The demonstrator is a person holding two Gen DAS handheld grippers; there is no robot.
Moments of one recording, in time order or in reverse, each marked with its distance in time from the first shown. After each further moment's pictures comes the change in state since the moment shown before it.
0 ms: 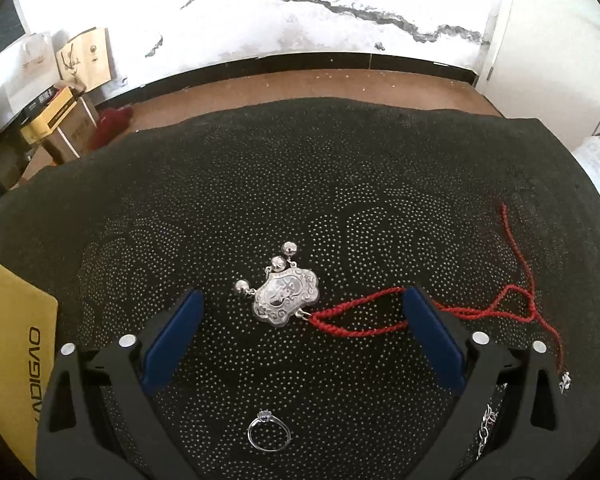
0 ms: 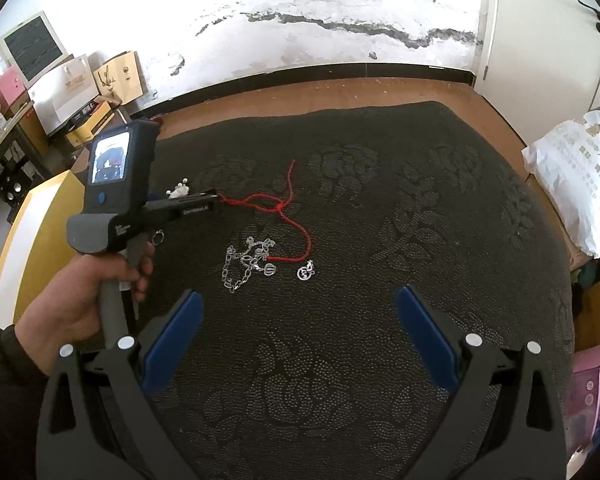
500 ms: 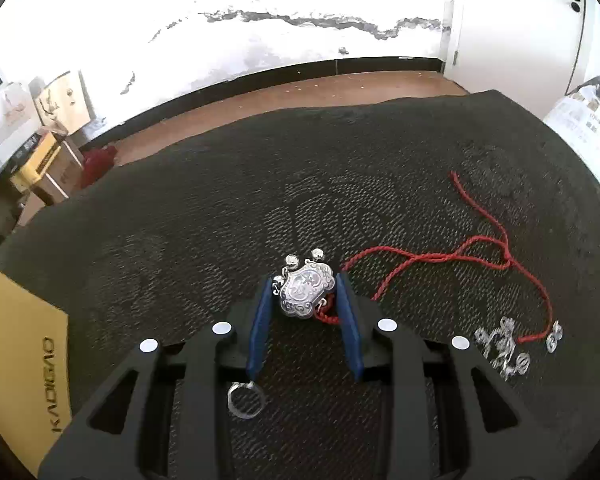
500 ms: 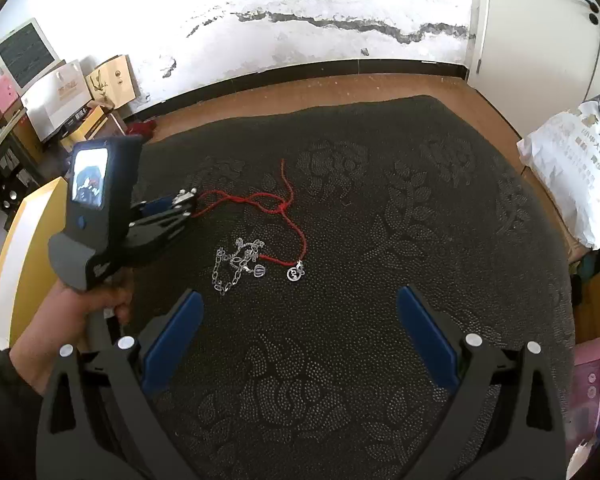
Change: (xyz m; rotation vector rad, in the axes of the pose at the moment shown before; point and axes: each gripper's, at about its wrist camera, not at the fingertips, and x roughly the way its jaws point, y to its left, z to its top) left arm -0.024 -0.021 -0.018 0.145 -0.049 -0.003; right arm 0.007 -0.007 0.005 0.032 0.010 -0.008
